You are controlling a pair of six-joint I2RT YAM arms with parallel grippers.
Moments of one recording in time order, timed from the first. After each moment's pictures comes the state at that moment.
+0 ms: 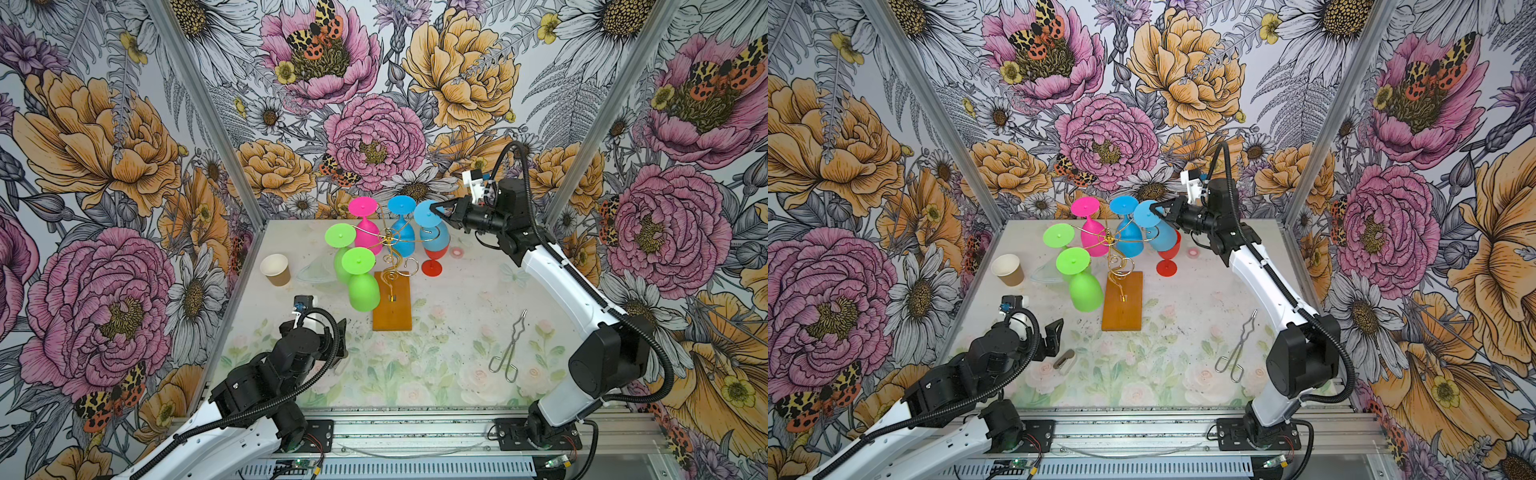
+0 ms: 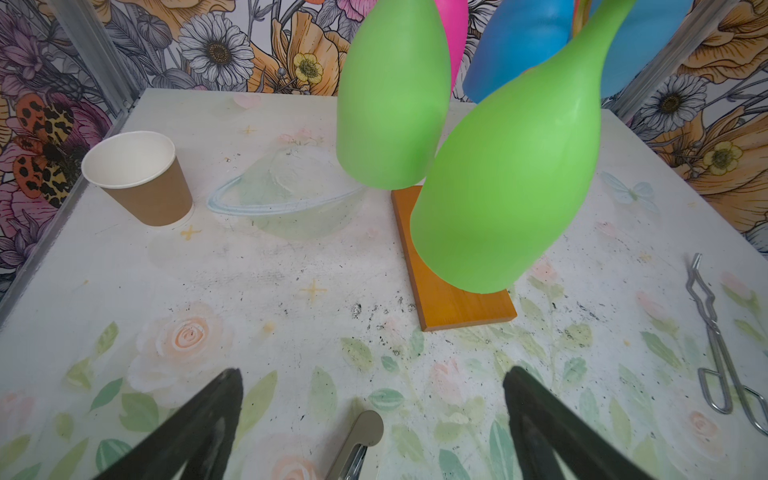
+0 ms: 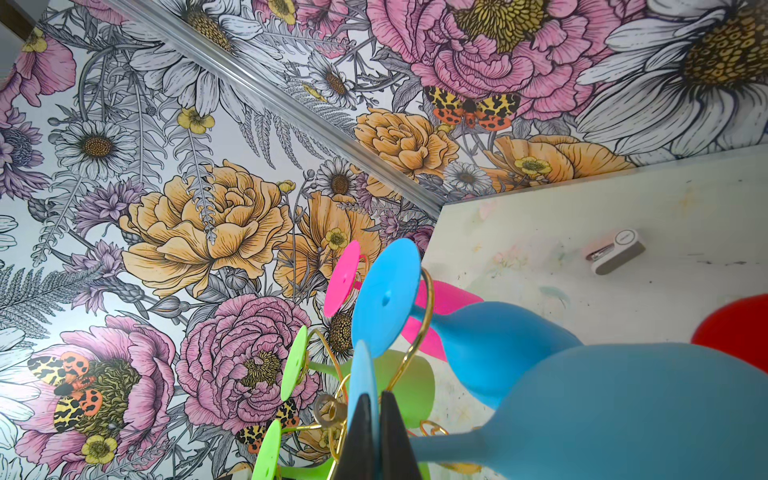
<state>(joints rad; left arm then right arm) -0.87 0.49 0.70 -0.78 -0.57 -0.49 0.27 1.63 1.57 -0.15 -0.75 0.84</state>
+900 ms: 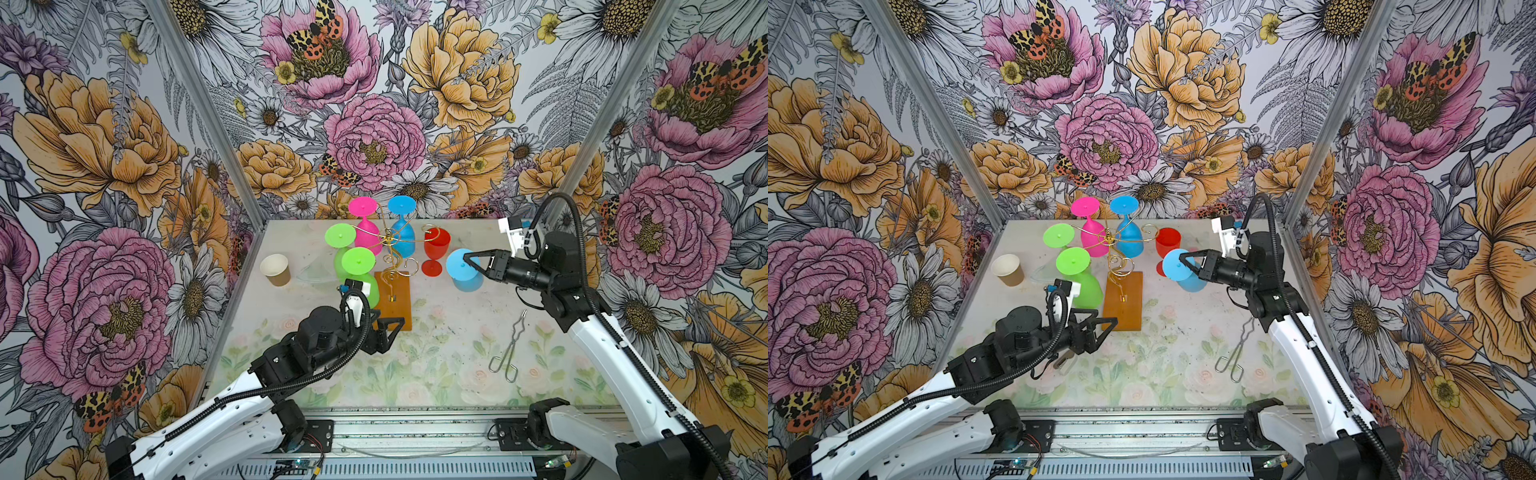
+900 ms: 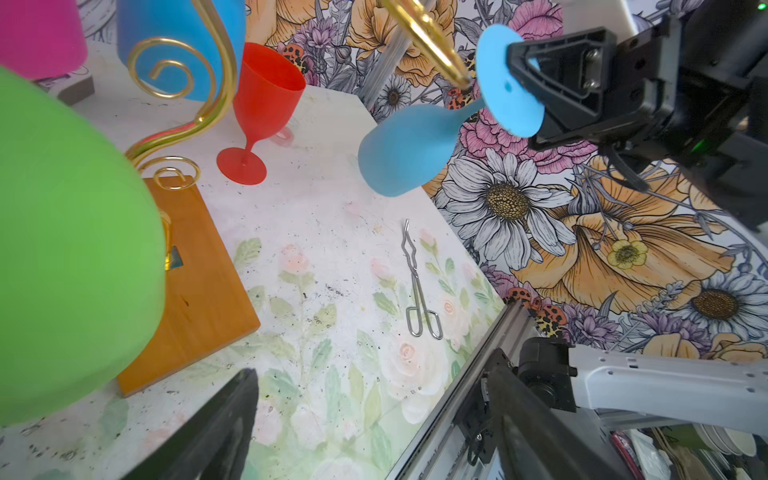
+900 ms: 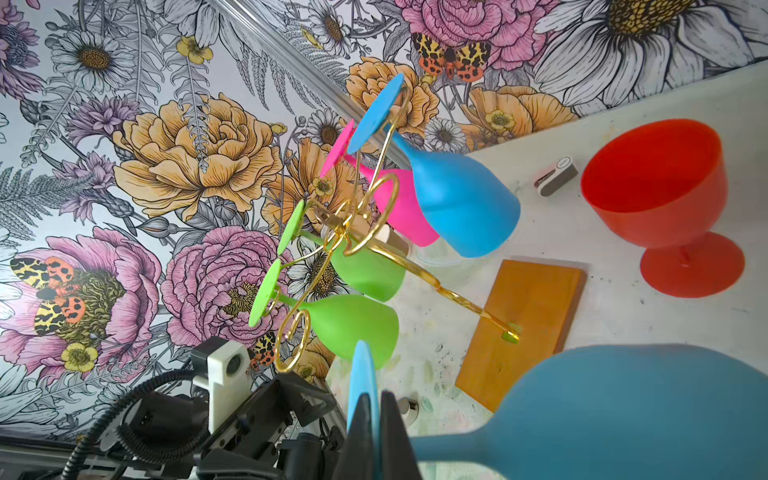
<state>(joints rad) -0.91 0.75 0.70 -0.24 0.03 -0.60 0.21 1.05 1.00 -0.28 -0.84 0.66</state>
